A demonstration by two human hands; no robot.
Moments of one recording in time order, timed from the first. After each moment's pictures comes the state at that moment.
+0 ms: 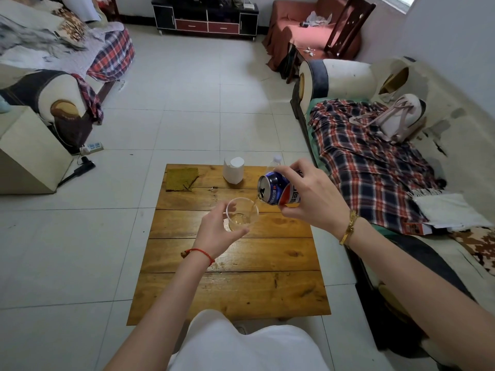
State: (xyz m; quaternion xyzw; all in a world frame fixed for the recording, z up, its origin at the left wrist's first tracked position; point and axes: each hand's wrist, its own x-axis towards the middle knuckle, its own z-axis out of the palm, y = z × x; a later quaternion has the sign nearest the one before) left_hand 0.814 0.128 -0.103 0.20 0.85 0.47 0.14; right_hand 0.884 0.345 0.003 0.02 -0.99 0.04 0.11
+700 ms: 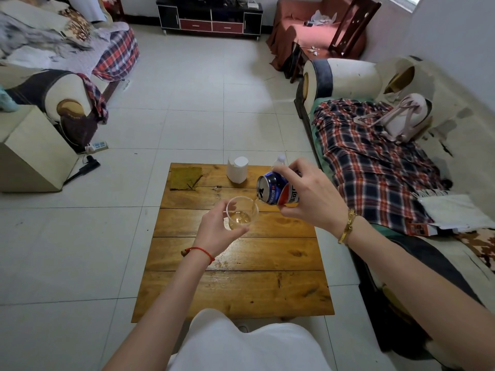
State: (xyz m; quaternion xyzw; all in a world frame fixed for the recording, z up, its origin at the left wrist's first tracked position) left_hand 0.813 0.119 -0.098 0.19 0.85 0.47 0.13; right_hand 0.877 0.337 -0.002 0.03 -0.99 0.03 0.10
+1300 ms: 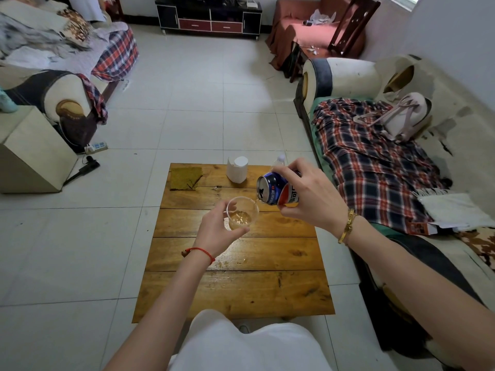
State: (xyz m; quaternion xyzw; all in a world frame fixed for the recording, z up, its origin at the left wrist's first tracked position) left_hand 0.812 0.118 -0.100 0.19 0.86 0.46 0.13; right_hand 0.876 0.337 -0.003 0.03 -0.99 0.03 0.10
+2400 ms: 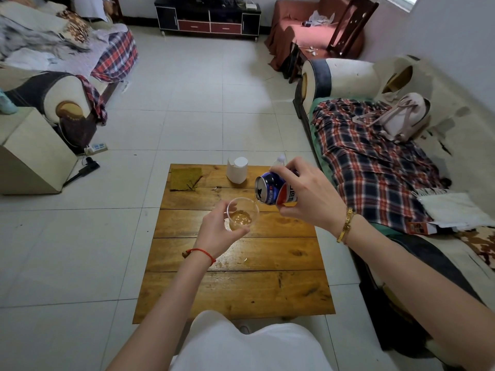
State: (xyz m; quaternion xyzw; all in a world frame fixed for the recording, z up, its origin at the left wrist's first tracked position) left_hand 0.814 0.118 -0.100 0.20 0.85 0.47 0.13; right_hand 0.875 0.332 0.000 0.04 -0.99 0.02 0.10
